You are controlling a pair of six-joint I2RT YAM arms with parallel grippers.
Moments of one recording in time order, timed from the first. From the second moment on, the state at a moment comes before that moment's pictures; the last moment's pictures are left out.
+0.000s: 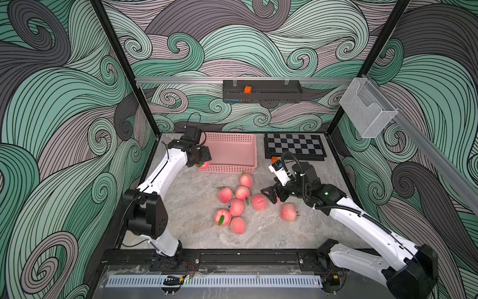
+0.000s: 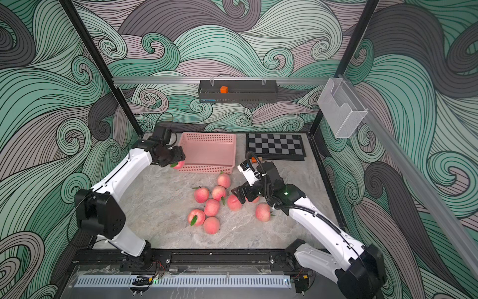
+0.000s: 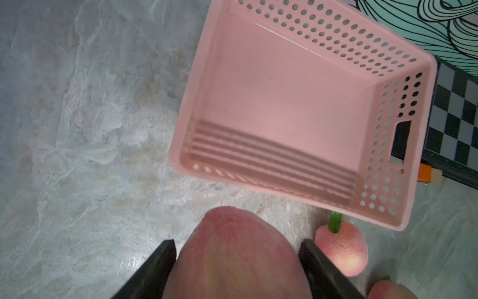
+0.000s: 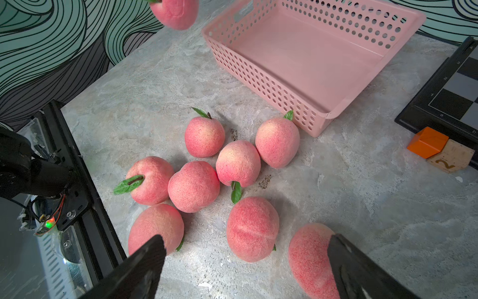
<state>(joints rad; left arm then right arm) -0.22 1.70 1.54 -0.88 -0.03 -0.46 0.56 1.07 0.87 -0.52 -0.26 0.01</state>
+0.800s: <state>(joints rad) -0.25 2.21 1.94 -0.89 -0.23 -0.36 0.52 1.05 0.88 -0.54 -0.23 0.01</state>
